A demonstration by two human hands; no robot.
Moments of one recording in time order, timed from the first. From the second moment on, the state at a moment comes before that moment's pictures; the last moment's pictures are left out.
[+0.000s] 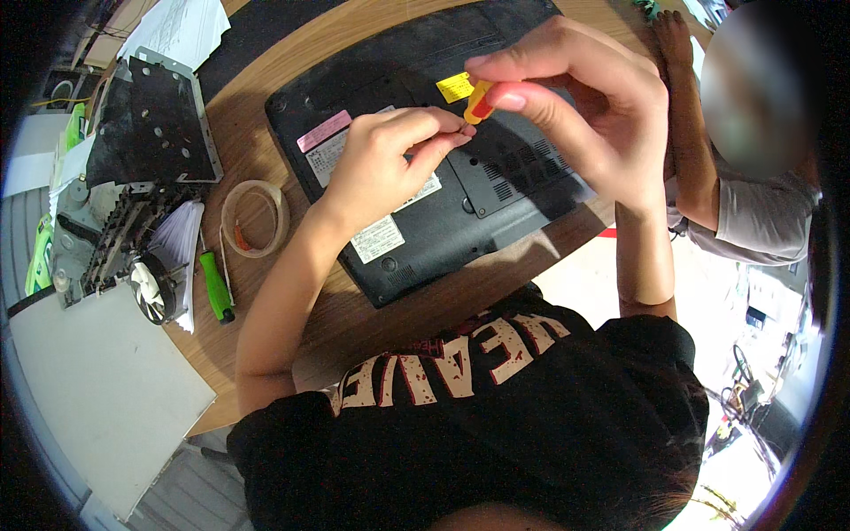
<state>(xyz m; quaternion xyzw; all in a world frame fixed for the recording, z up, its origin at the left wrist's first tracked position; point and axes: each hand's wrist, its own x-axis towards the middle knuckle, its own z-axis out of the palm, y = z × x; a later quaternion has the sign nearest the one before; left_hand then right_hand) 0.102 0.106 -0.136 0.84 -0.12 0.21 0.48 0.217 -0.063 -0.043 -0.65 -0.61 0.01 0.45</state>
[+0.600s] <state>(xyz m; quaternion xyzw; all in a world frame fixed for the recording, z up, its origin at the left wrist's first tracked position) 0.100 0.097 -0.134 0.87 -0.07 0.26 0.42 0.162 -0.026 -0.070 -0.56 -0.39 0.15 0.72</state>
